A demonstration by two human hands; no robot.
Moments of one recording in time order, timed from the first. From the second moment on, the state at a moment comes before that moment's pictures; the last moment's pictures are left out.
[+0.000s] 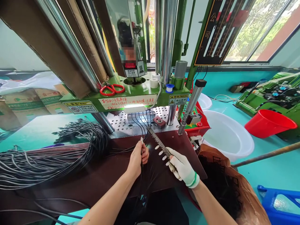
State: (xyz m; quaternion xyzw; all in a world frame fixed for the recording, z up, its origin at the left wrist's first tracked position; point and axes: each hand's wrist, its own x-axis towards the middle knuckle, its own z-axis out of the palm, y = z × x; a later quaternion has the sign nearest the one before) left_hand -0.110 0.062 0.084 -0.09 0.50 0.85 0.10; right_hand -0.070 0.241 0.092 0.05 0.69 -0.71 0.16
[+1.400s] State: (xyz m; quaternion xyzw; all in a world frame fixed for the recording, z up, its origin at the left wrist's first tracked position) left_hand -0.121 0.050 0.072 -0.02 0.68 0.73 0.06; right_hand -0.073 0.244 0.096 0.04 0.71 -0.68 0.19
